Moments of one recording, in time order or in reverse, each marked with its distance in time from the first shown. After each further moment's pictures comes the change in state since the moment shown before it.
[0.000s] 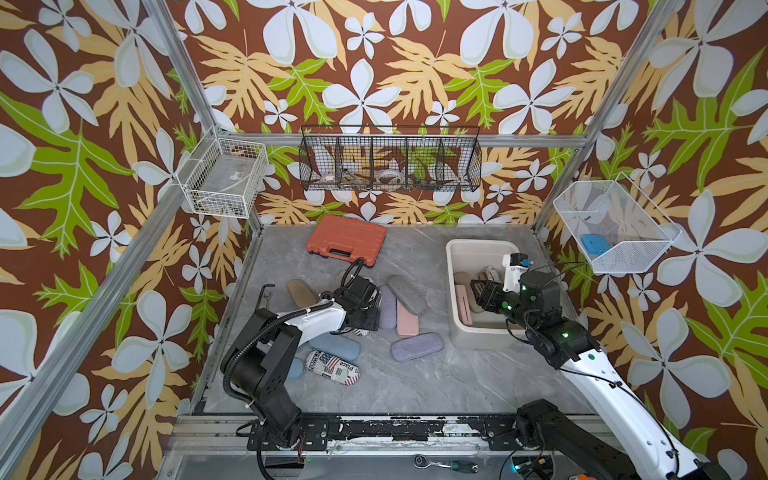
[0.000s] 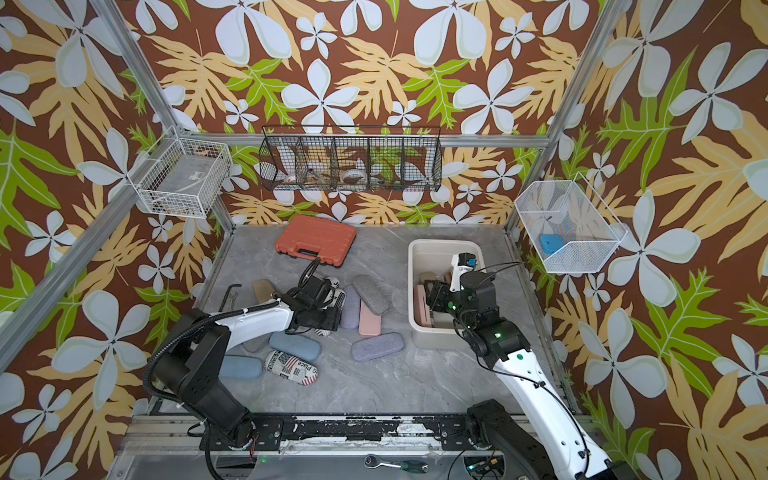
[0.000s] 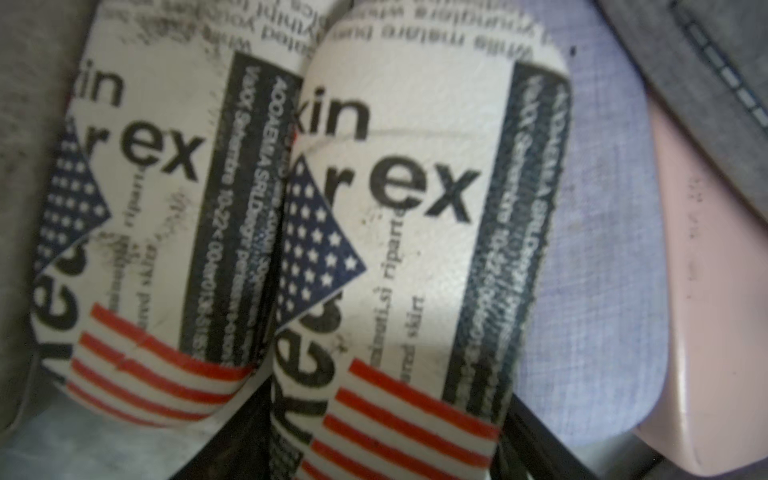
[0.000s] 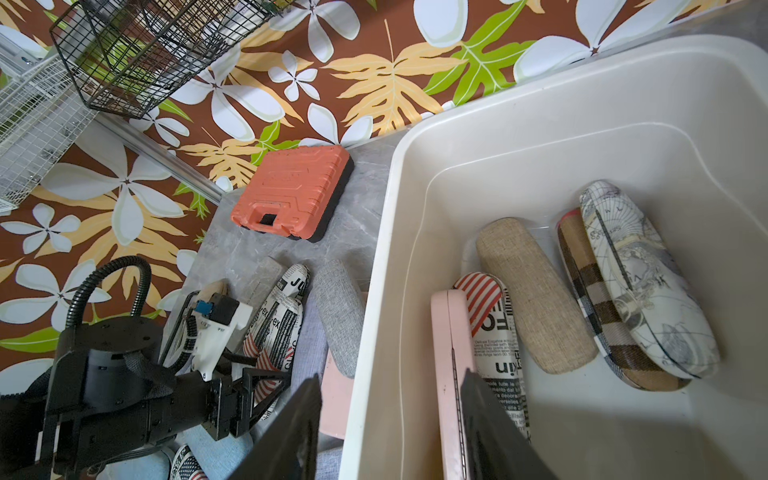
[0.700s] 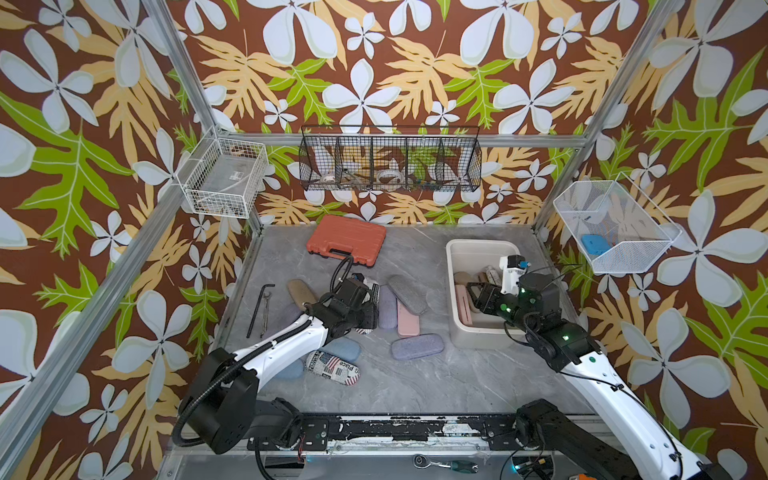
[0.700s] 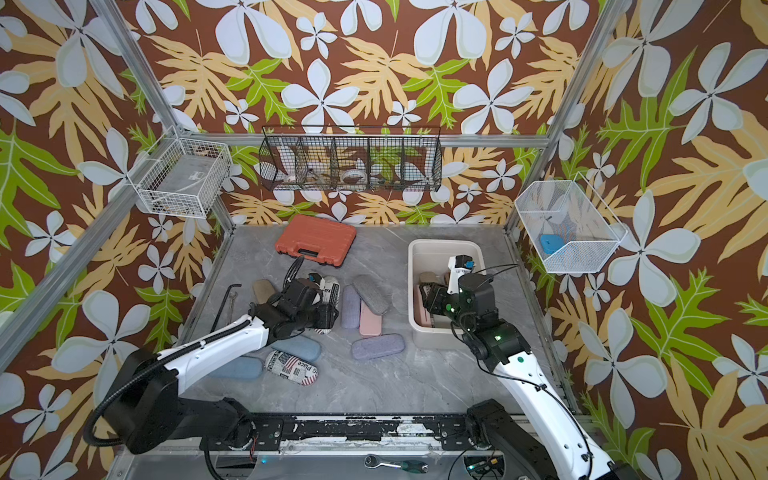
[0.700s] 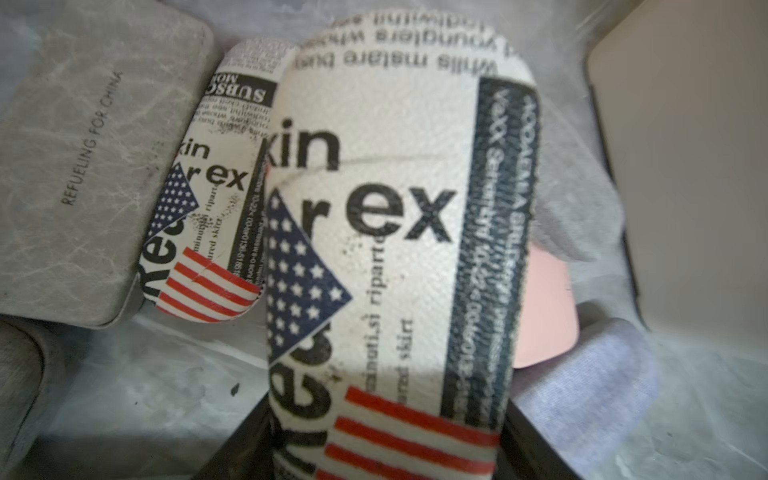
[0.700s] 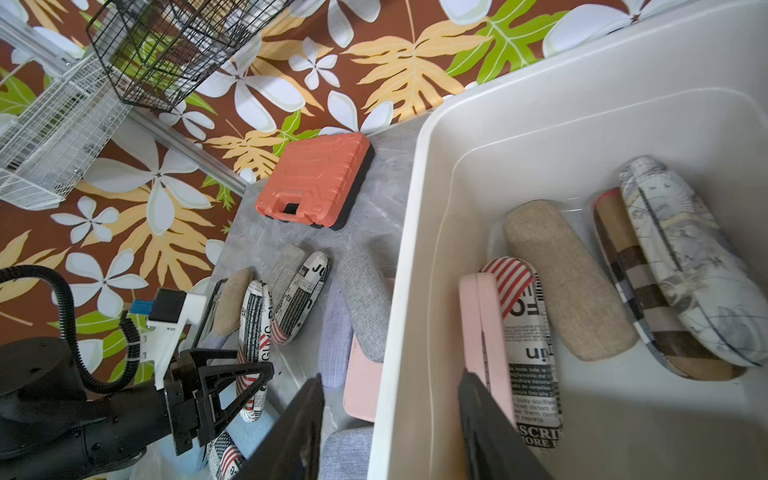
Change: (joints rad) left arm -0.054 -0.343 -0.108 0.017 0.016 -0.107; right arm 0.050 0.000 0.004 0.005 -0.051 0.043
